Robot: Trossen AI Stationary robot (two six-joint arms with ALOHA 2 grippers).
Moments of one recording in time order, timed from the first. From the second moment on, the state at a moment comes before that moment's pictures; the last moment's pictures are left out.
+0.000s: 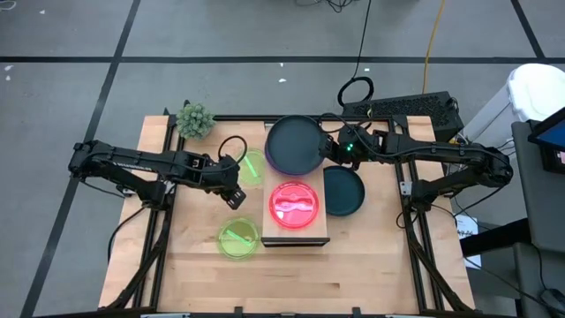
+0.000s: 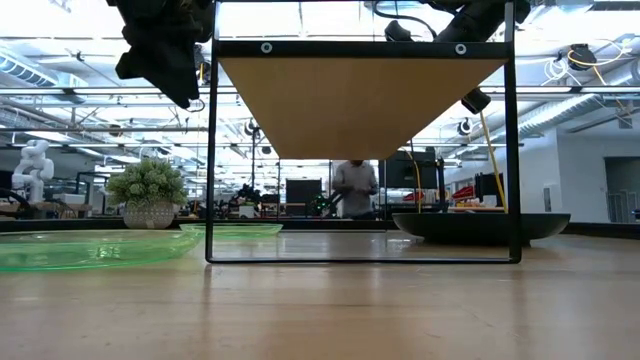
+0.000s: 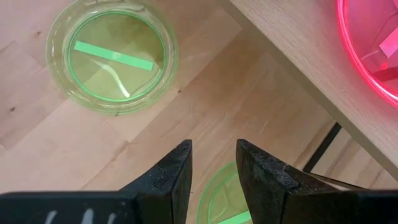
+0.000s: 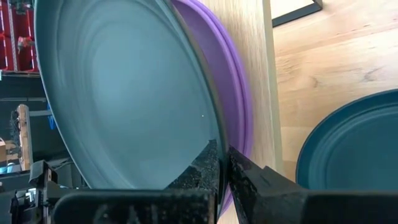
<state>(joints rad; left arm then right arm) -0.09 1.26 1.09 -0.93 -0.20 -0.82 -0.26 1.24 0.96 -0.46 0.11 1.48</state>
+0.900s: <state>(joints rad) -0.09 1.26 1.09 -0.95 -0.20 -0.83 -0.26 1.20 0.96 -0.45 0.16 1.45</state>
